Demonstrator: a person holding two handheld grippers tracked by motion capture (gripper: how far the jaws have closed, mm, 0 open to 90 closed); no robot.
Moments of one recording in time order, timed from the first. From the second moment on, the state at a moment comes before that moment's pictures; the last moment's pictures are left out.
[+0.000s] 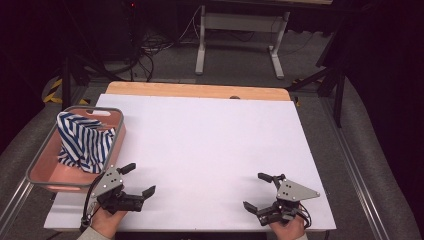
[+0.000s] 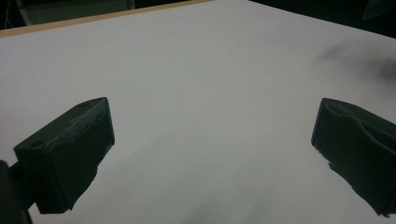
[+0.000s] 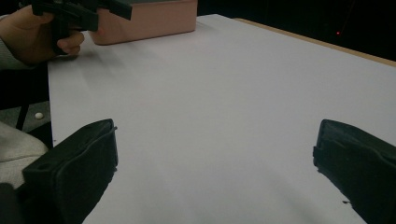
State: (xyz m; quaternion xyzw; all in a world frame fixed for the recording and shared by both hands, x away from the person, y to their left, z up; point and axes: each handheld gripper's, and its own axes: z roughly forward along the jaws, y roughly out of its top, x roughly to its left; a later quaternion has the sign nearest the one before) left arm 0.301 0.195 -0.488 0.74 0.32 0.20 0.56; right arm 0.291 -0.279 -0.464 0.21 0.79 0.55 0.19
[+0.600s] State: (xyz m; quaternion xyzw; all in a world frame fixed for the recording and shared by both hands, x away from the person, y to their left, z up) left arm 0.301 0.195 -0.484 0.74 0.34 0.18 0.55; right arm 0.290 -0.278 -0.465 0.20 0.79 0.55 0.19
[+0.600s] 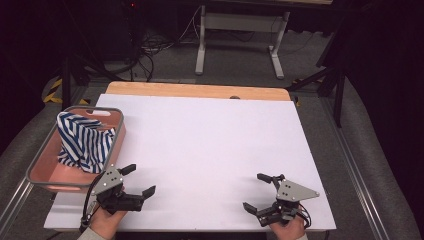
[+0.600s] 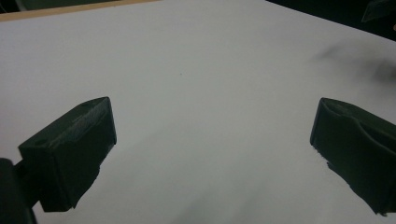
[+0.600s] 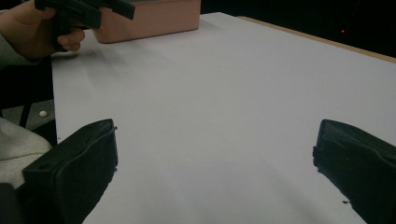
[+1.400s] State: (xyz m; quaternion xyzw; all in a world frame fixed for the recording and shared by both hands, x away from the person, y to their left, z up) left arm 0.291 0.197 -0.449 0.76 0.32 0.17 0.55; right arm 0.292 -0.276 -0.466 0.20 0.80 0.54 0.18
